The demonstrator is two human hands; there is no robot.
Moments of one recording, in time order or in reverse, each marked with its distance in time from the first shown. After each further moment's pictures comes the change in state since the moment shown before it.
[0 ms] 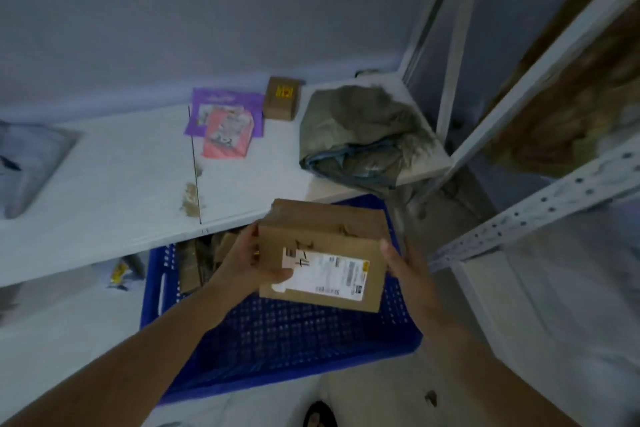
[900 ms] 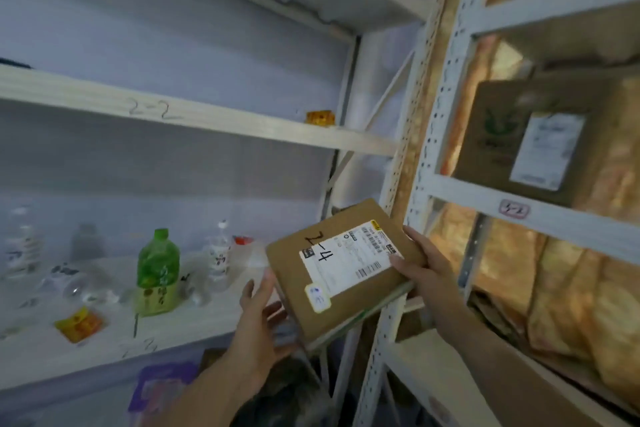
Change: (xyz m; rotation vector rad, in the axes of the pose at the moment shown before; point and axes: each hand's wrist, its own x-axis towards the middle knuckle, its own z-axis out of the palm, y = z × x) left_hand -0.440 0.369 0.056 -0.673 -0.278 0.408; right_hand -0.449 -0.459 -0.083 -0.044 0.327 -0.871
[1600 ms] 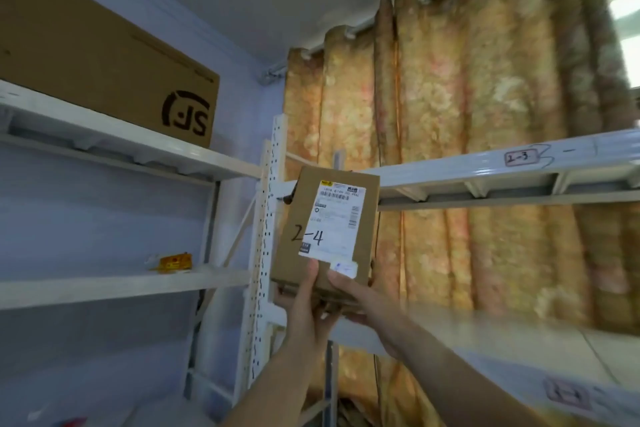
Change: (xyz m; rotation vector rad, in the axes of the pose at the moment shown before) left_hand -0.151 0.029 0.377 -0.254 -0.614 0.265; right_hand -0.082 -0.243 -0.185 -0.040 0.158 -0.185
